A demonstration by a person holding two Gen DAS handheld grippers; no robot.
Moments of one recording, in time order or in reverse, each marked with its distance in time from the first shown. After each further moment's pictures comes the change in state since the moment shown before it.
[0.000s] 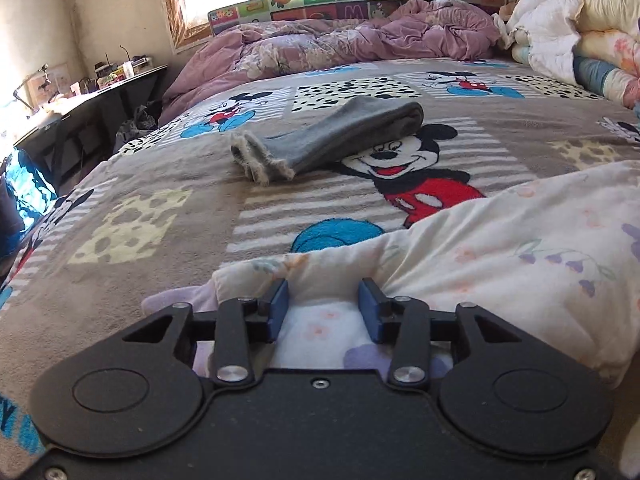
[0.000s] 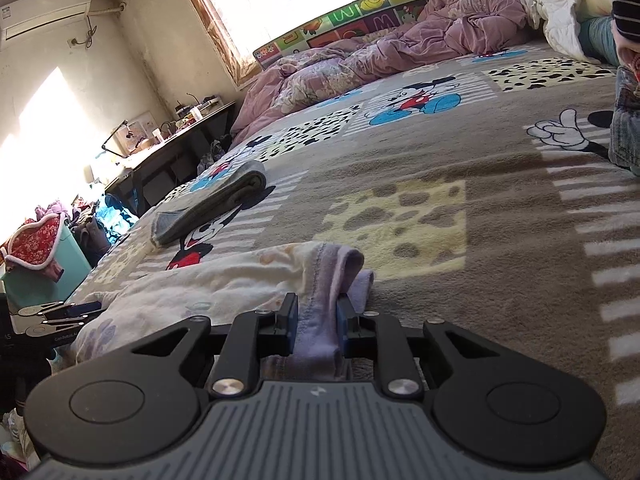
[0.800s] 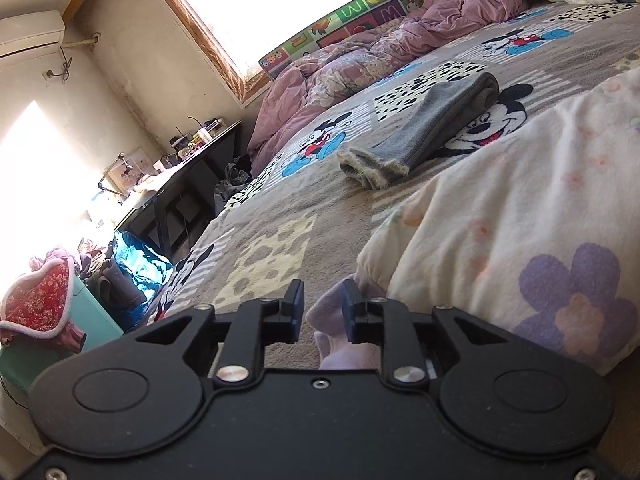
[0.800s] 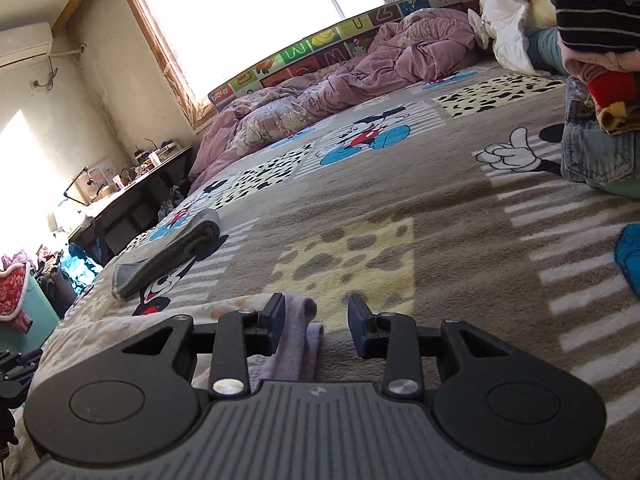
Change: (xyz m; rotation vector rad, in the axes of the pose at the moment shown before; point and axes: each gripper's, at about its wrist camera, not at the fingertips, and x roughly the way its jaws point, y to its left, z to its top) left arm -0.021 0.021 -0.024 0.266 -0.077 0.381; right arm 0.000 -0.022 0.012 0.108 -0.123 -0.097
